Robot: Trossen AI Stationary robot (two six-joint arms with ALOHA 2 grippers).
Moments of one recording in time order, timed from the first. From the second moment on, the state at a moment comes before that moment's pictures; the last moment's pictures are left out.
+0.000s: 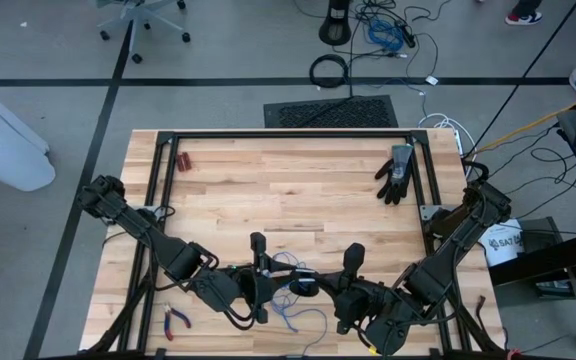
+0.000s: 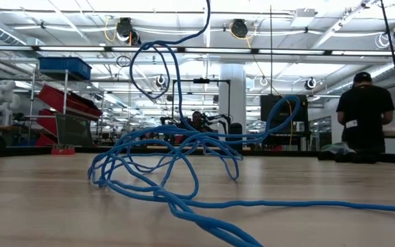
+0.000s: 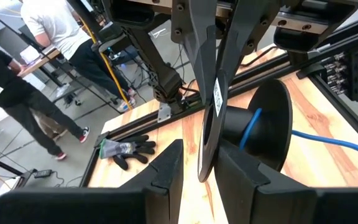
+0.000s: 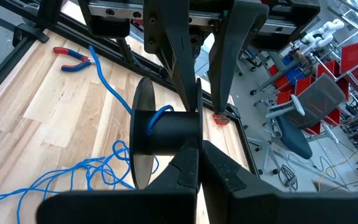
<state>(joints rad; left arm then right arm) -0.60 1.64 1.46 -0.17 -0.73 0.27 0.78 1.69 1.61 -0.60 1.02 -0.01</state>
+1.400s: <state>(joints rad) -0.60 1.64 1.46 -0.17 -0.74 0.31 0.78 1.69 1.61 -0.60 1.04 0.04</state>
